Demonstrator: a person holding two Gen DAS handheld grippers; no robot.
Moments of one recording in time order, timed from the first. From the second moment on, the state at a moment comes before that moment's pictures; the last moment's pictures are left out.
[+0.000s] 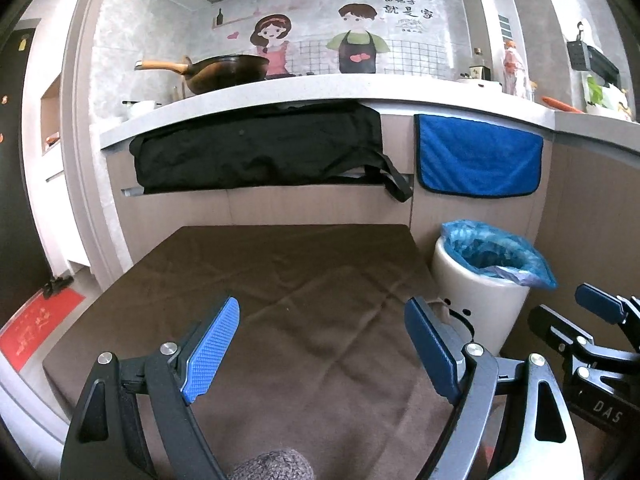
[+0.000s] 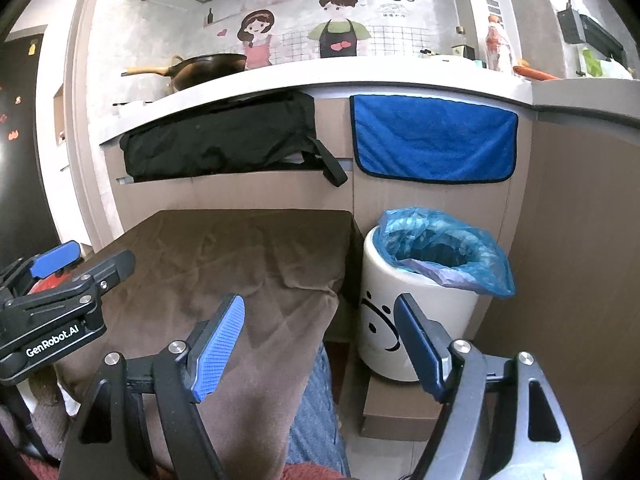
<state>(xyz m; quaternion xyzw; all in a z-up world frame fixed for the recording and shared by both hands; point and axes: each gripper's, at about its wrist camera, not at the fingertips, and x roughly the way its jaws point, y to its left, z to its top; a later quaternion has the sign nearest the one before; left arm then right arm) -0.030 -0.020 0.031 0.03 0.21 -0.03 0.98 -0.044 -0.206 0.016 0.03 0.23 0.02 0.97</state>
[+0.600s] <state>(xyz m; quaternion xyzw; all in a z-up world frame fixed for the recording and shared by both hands) -0.030 -0.025 0.031 0.03 0.21 -0.03 0.98 -0.043 -0.208 0.016 0.03 0.23 0.02 0.97</state>
